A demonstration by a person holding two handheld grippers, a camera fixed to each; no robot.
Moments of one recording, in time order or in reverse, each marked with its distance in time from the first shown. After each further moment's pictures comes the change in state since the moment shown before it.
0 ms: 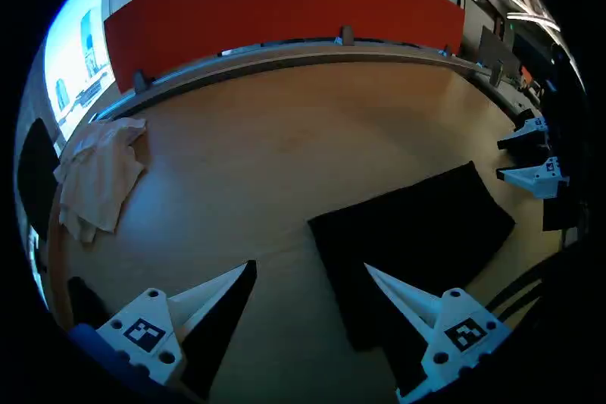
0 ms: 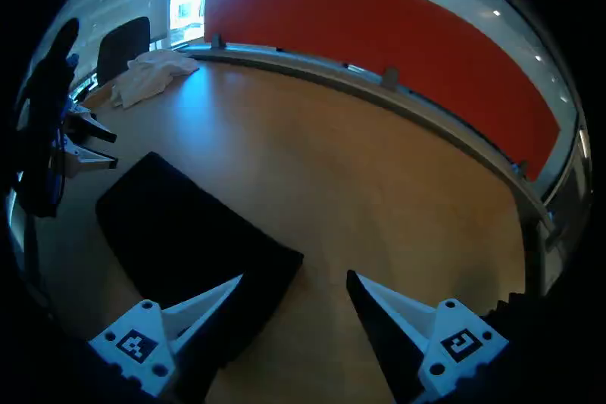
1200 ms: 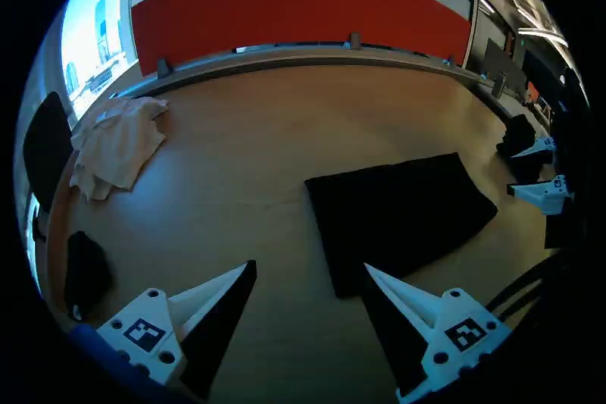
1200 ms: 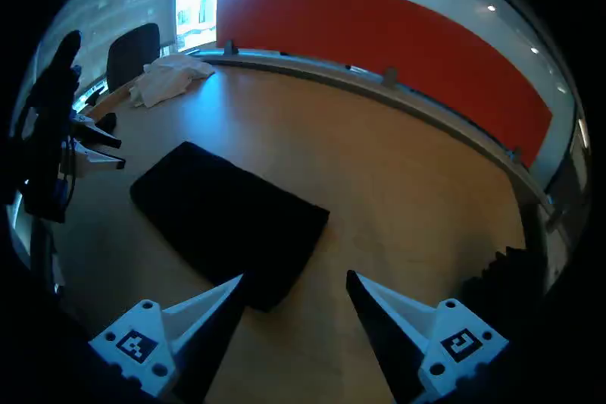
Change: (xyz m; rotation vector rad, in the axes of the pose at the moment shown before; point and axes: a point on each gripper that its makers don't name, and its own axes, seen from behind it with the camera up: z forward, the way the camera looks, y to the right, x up) left arm -0.045 0.010 -0.054 0.027 0.017 -0.073; right arm -0.037 -0.033 -0.058 0.026 0.016 0.024
